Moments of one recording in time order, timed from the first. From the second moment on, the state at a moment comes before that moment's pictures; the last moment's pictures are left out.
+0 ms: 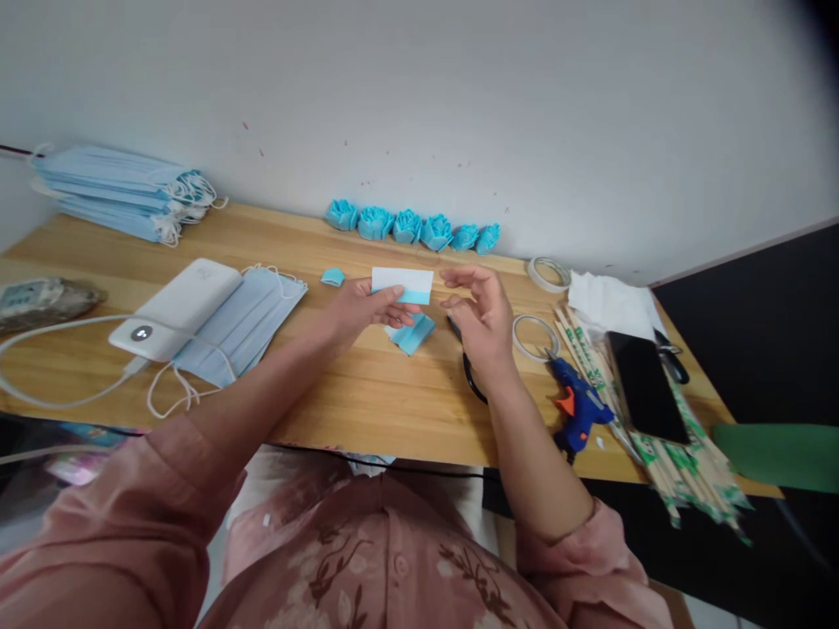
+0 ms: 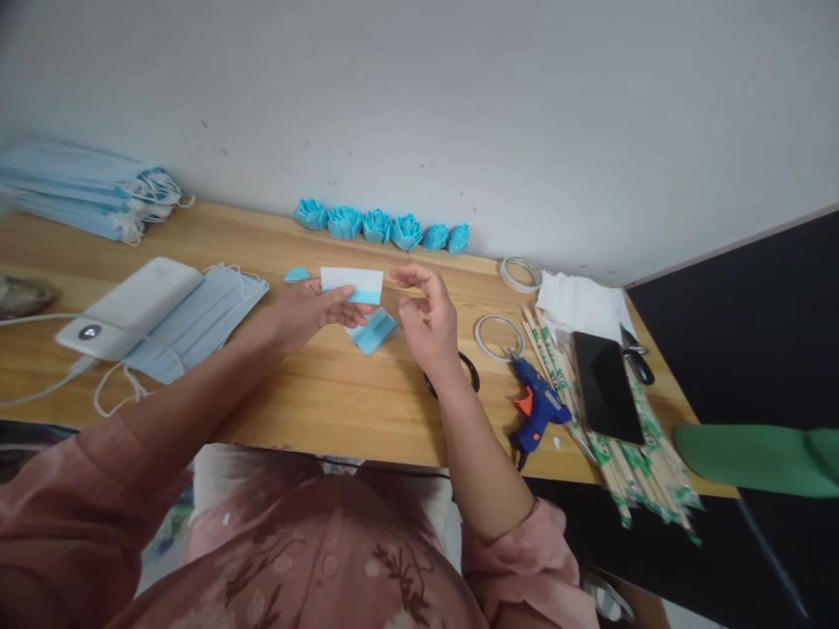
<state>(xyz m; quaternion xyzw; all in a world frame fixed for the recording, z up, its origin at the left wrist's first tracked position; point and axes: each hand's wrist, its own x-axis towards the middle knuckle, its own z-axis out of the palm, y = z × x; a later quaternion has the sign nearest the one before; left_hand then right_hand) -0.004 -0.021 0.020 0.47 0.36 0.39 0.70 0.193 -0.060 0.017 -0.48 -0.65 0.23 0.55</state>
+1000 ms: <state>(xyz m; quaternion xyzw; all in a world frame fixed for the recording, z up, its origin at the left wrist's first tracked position) -0.002 -0.022 0.012 0.34 0.30 0.41 0.79 0.191 -0.055 0.009 -0.49 -0.74 0.09 0.45</state>
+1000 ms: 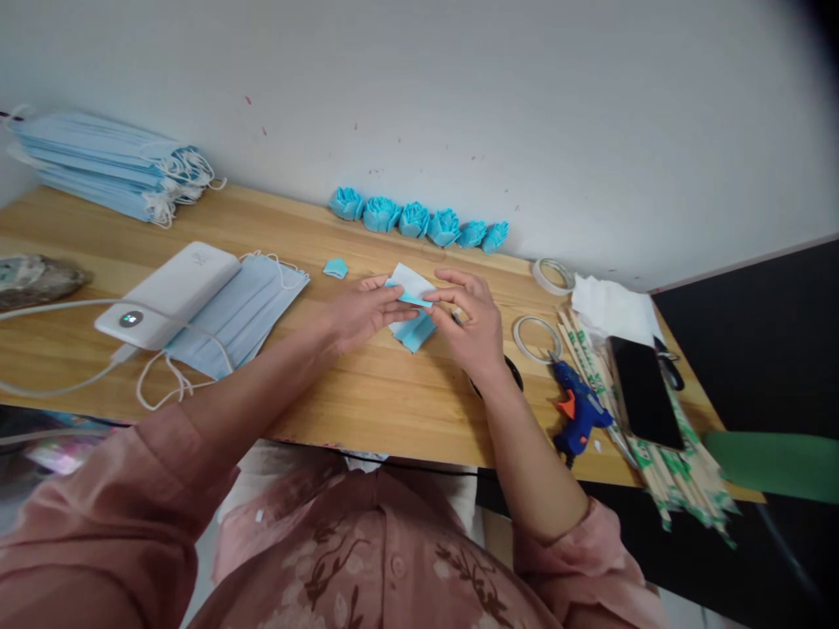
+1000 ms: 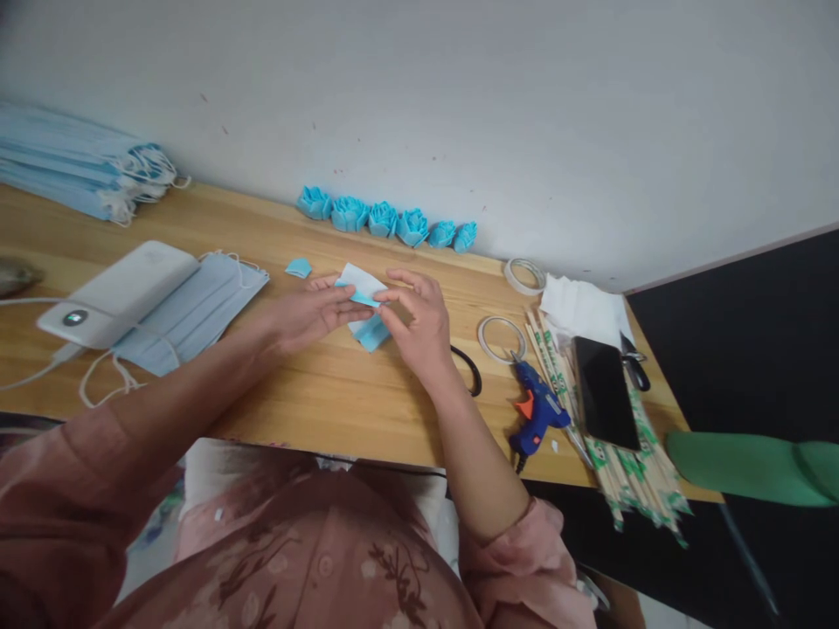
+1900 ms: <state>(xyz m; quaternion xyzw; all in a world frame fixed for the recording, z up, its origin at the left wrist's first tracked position) -0.002 -0.021 0.008 0.35 0.32 0.43 0.77 0.190 -0.056 0.009 -0.47 -0.73 0.22 0.44</state>
